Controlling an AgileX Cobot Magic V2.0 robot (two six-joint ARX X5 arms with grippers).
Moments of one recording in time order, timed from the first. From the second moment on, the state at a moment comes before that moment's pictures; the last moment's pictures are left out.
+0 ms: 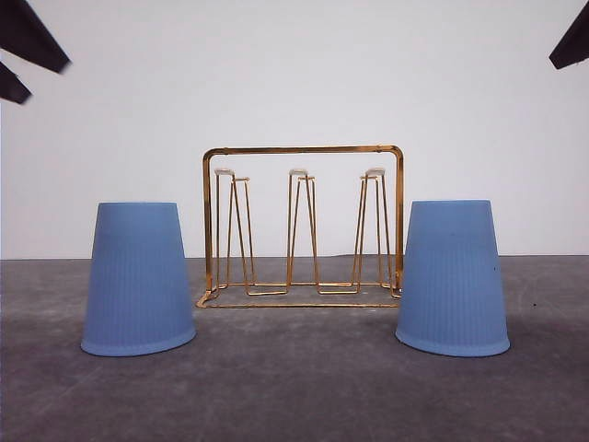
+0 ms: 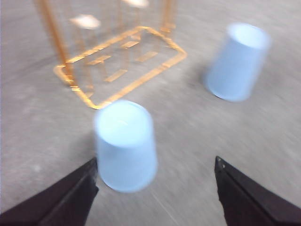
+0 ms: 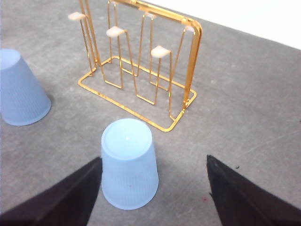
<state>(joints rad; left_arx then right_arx) -0.36 0.73 0.70 -0.53 0.32 0.16 0.26 0.53 0.58 -0.46 -0.28 -0.13</state>
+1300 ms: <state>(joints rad) -0.41 1.35 0.74 -0.20 0.27 0.10 0.26 0.53 0.58 -0.46 -0.26 -0.13</state>
